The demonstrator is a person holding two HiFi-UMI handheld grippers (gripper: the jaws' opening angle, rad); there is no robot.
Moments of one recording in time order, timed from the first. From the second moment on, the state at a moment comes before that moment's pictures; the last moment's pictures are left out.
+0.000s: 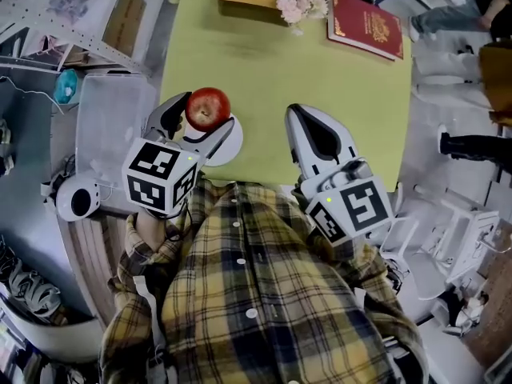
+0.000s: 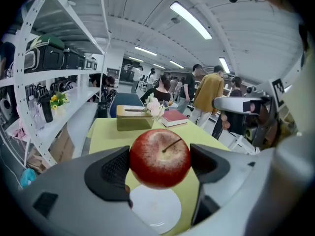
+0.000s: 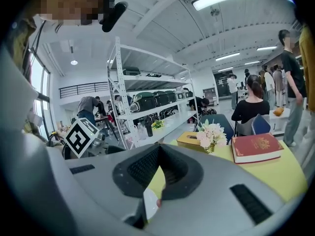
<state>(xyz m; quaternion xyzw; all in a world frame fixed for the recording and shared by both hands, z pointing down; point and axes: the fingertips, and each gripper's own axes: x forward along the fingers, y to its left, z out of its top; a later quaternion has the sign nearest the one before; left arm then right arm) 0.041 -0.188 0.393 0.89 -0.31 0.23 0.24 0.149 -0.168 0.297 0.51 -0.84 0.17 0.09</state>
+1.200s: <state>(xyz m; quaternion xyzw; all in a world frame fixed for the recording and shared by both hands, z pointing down) 0.082 -0.203 0.248 0.95 -0.16 0.14 0.22 0.182 -0.168 0.255 0.56 -0.81 0.13 0.07</state>
